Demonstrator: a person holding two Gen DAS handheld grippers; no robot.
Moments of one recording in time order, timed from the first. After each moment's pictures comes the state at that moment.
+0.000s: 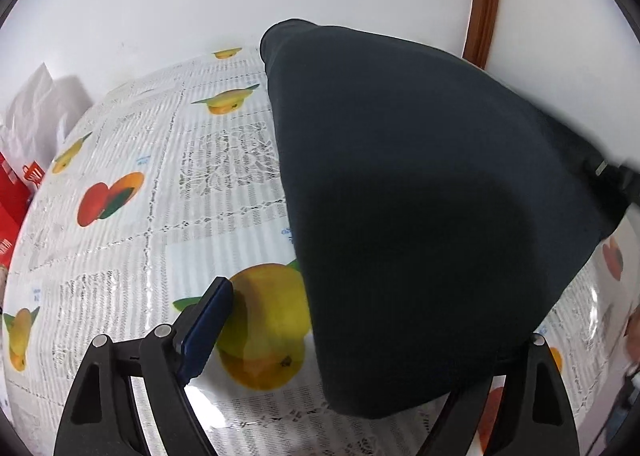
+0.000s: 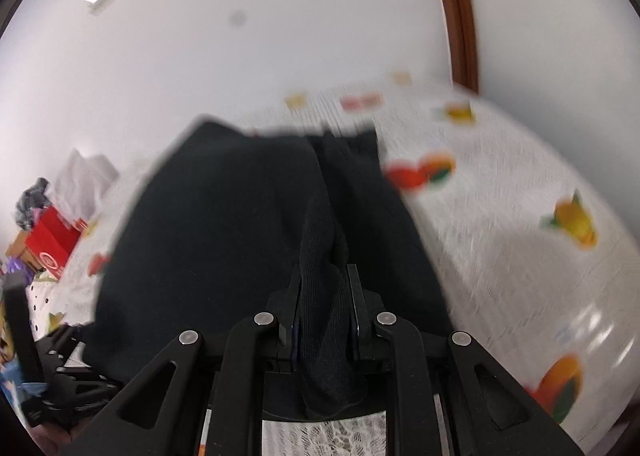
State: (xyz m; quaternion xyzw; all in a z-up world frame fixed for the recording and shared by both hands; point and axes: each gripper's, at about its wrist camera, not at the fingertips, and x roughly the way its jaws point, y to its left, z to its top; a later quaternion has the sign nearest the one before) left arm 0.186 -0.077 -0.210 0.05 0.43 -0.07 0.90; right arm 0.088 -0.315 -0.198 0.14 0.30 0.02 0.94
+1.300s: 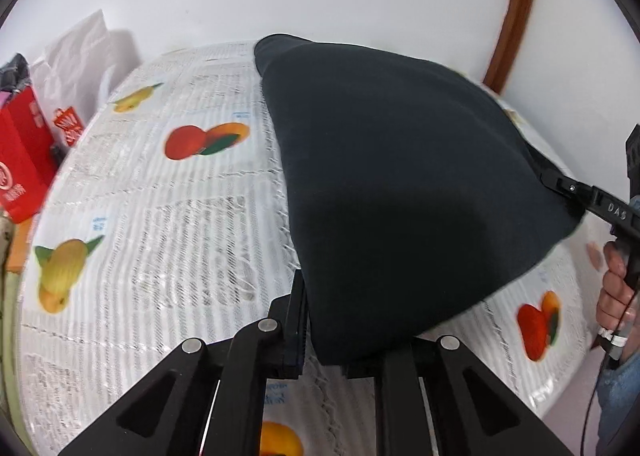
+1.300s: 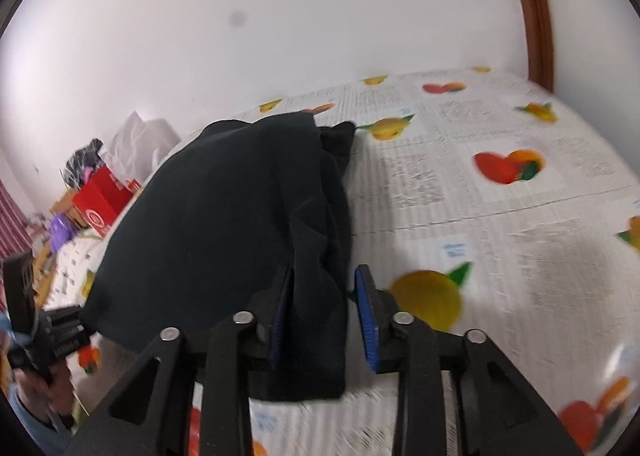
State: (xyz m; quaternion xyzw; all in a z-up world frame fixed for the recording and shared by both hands) left arm 0.129 0.017 -0.196 -0.02 0.43 -0.08 0.90; right arm 0.110 -0.283 -0.217 0.11 0.33 0.13 0.93
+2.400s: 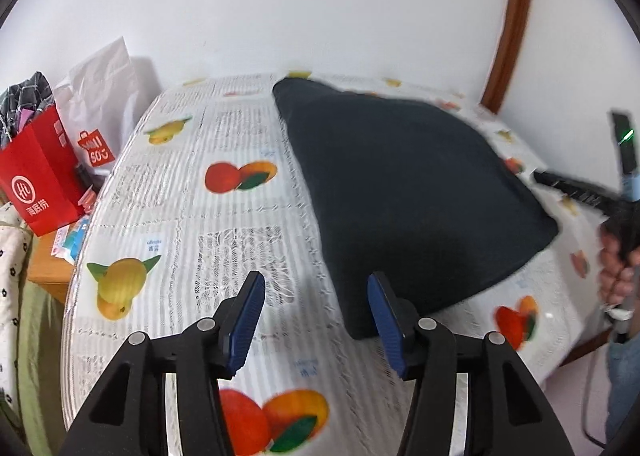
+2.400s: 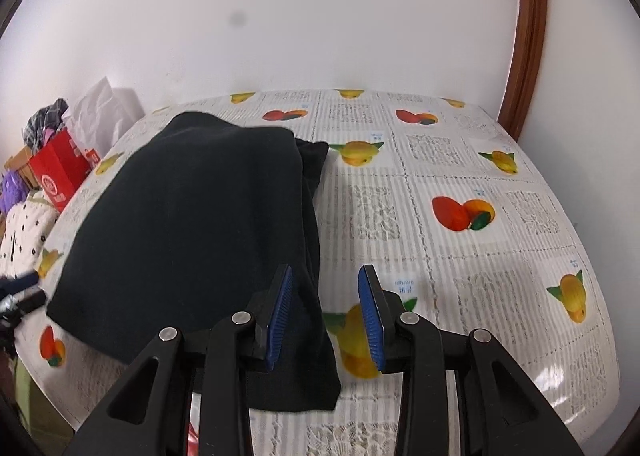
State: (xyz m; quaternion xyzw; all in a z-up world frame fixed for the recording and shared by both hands) left arm 0.117 0.039 -0.159 -0.01 0.41 -0.05 0.91; right arm 0.117 -0.263 -0.171 0.01 0.36 0.06 0.93
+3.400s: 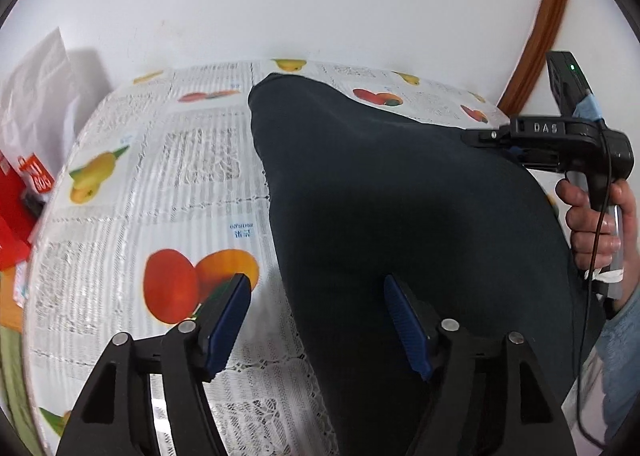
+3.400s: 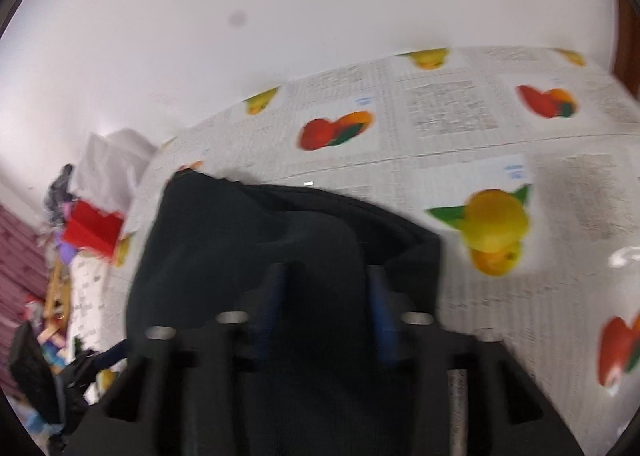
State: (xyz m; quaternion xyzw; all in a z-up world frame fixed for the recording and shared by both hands) left arm 0.270 0.042 -0.178 -0.04 0.45 -0.08 0.89; right arm 0.334 -0.200 -0.190 0.14 0.46 0.19 0.86
